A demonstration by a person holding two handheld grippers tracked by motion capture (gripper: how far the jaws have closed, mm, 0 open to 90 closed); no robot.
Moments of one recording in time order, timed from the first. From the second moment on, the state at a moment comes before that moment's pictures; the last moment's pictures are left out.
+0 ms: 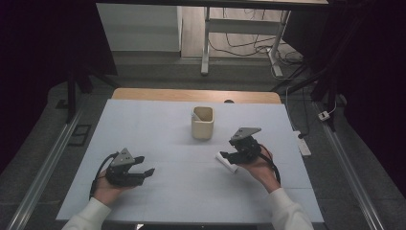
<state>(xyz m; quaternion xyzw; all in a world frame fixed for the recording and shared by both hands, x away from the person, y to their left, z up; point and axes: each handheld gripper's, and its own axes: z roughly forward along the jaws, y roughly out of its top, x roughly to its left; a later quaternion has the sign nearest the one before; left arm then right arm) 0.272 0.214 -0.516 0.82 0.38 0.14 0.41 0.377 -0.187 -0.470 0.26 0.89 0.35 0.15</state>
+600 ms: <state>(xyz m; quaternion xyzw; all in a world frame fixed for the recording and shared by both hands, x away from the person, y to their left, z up) 0.273 0.214 -0.517 0.82 0.38 0.14 0.41 0.405 -0.162 -0.494 0.28 0.92 0.27 0.09</state>
